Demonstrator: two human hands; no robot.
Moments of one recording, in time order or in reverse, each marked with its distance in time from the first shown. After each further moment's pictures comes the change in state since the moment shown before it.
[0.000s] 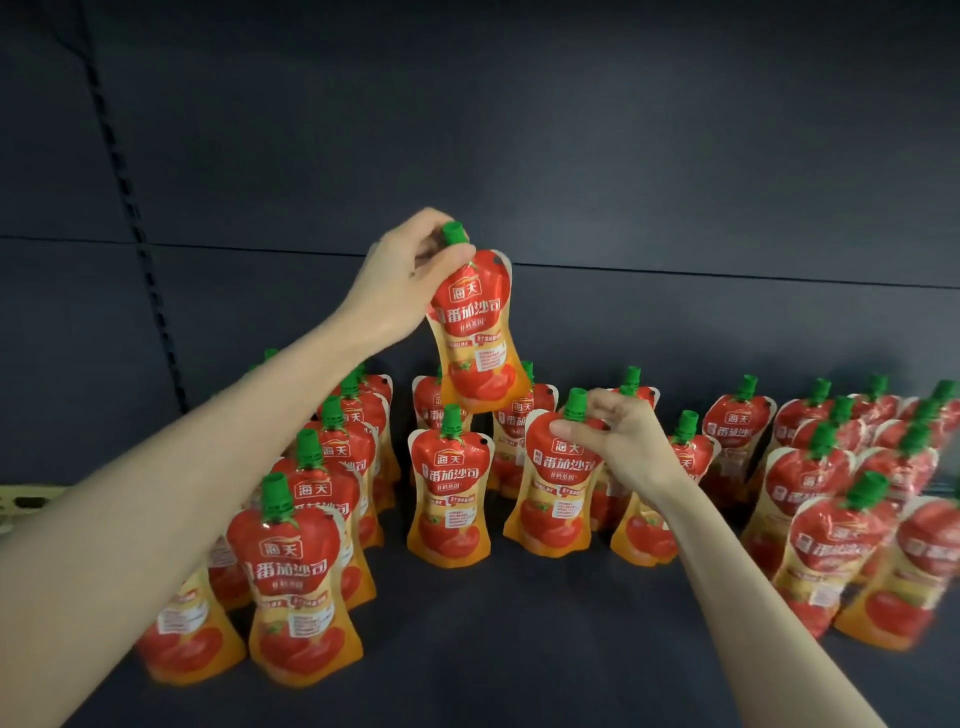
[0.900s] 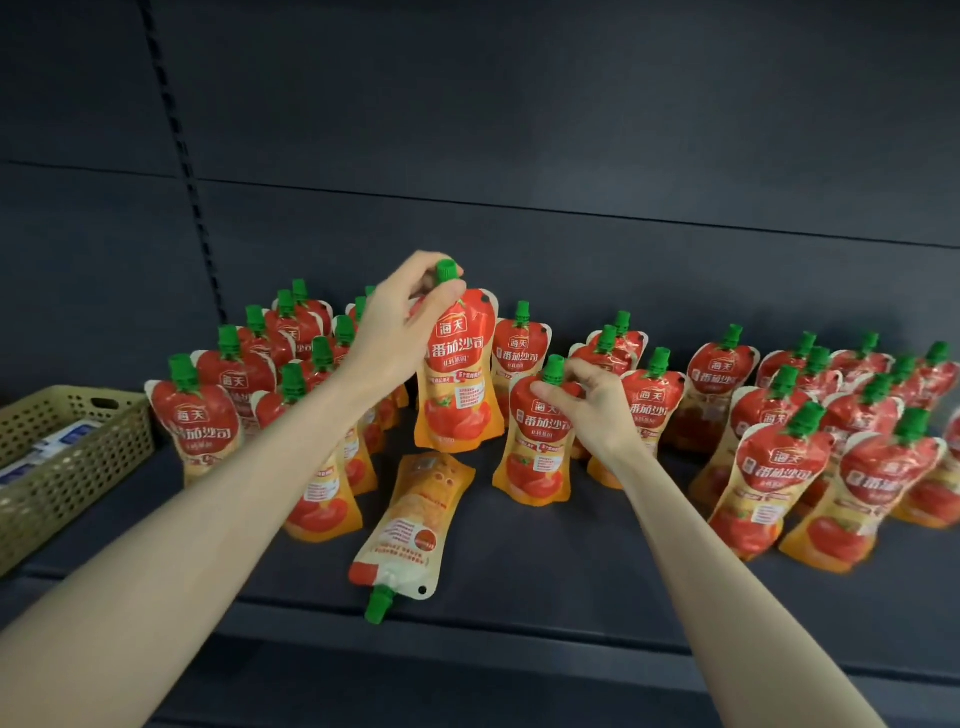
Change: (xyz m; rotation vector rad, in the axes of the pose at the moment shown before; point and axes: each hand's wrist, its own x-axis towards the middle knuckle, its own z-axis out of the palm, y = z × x) left_hand -0.108 0.022 0.034 -0.146 0.098 -0.140; right_hand -0.042 0.014 0.009 0.042 0.002 -0.016
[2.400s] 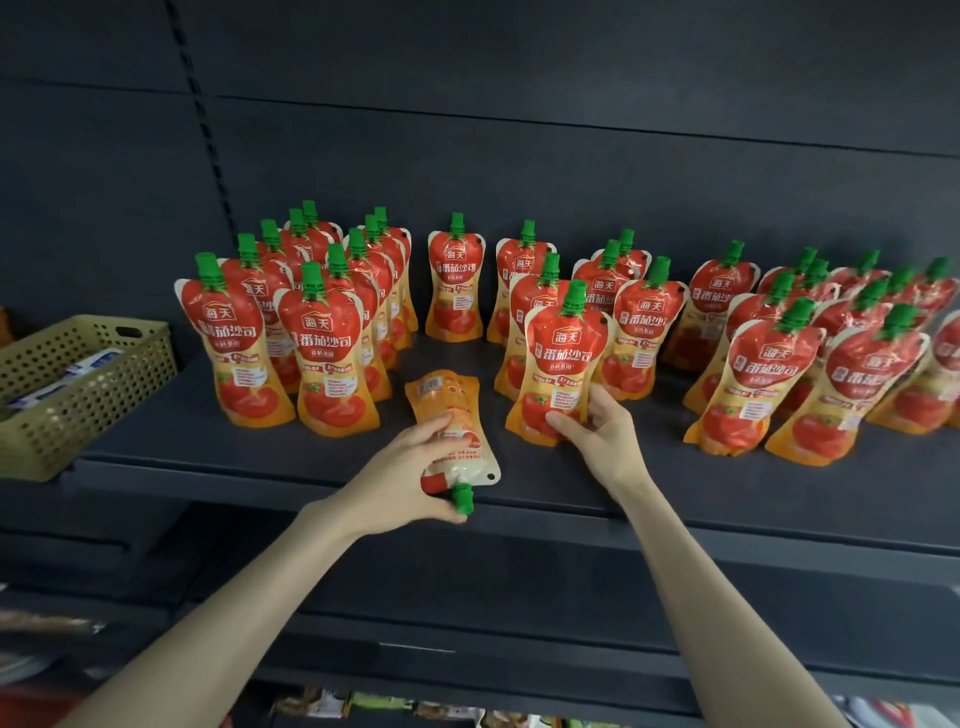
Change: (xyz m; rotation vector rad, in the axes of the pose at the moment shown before) left_hand -0.186 -0.077 0.010 0.532 -0.628 -0.300; right_hand -0.110 0.072 0.010 0.080 0.041 0.111
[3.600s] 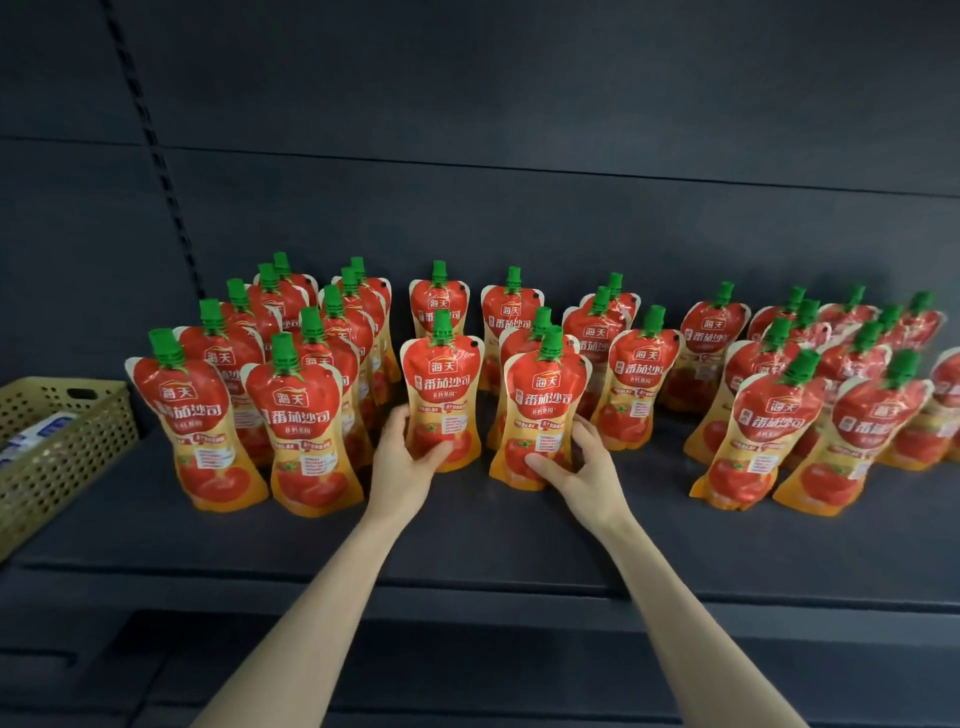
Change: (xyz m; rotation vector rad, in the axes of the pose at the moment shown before) left_hand 0.097 -0.018 0.000 -0.618 0.590 -0.095; right_hand 0.032 0.002 0.015 -0.163 0.048 0.050
